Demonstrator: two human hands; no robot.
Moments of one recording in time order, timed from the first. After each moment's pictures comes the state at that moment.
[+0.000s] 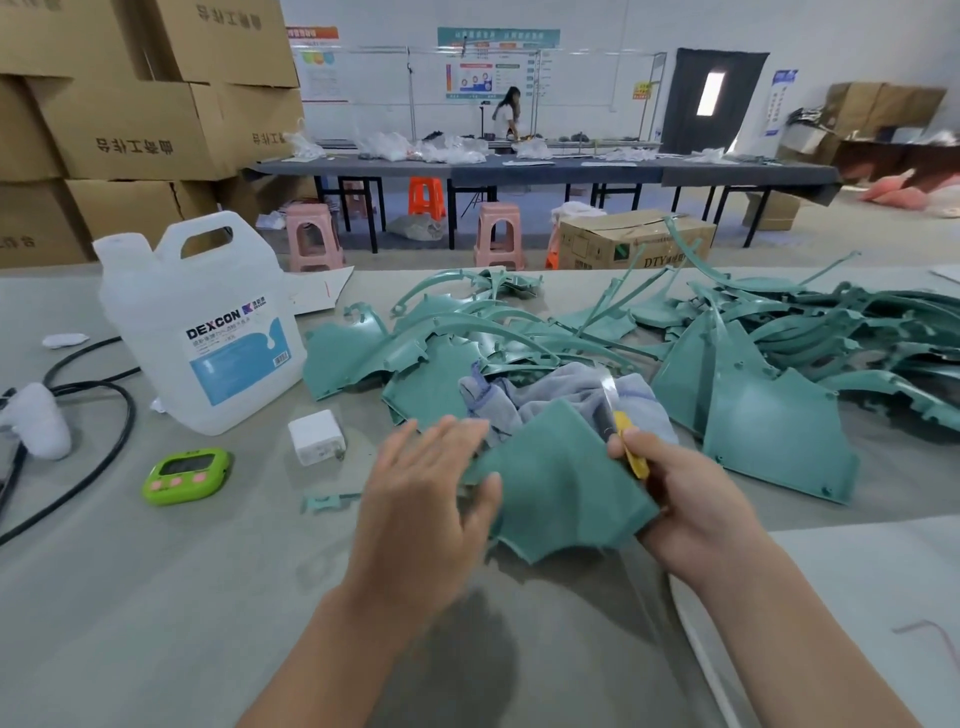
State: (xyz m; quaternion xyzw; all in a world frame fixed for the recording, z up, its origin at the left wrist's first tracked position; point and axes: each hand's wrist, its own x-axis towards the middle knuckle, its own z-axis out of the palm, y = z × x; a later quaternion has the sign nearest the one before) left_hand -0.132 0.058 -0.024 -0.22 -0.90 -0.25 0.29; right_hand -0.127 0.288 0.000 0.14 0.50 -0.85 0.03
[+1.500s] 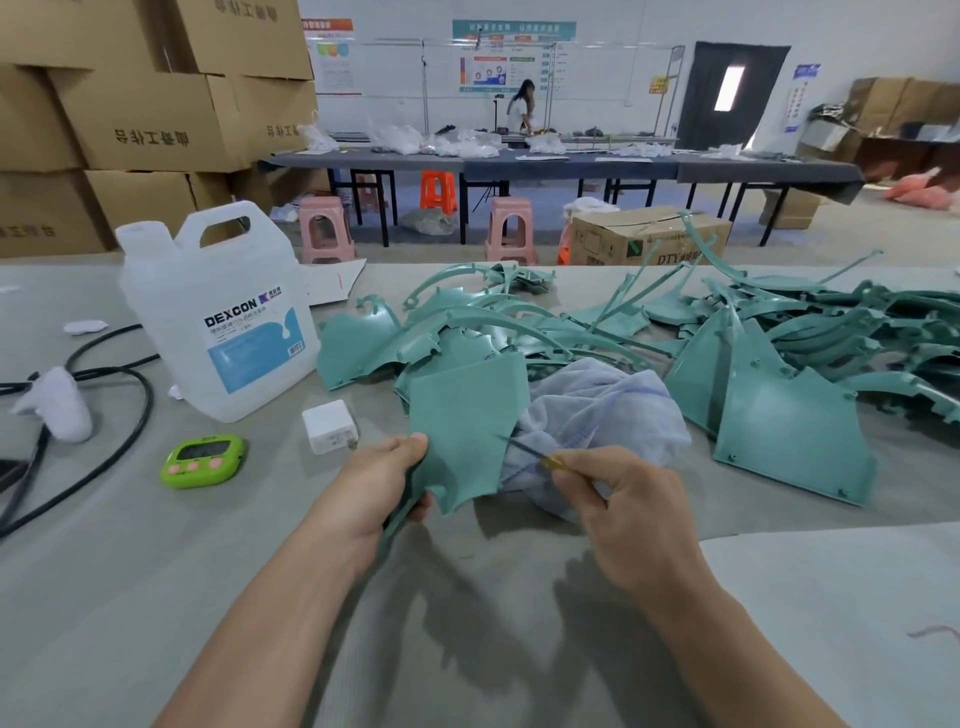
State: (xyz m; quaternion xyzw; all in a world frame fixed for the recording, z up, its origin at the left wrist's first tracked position) left_hand -0.169 0.028 -0.024 0.13 -0.65 -0.74 -0.07; right_hand -0.117 0.254 -0.033 -0.09 0.88 -0.38 -0.28
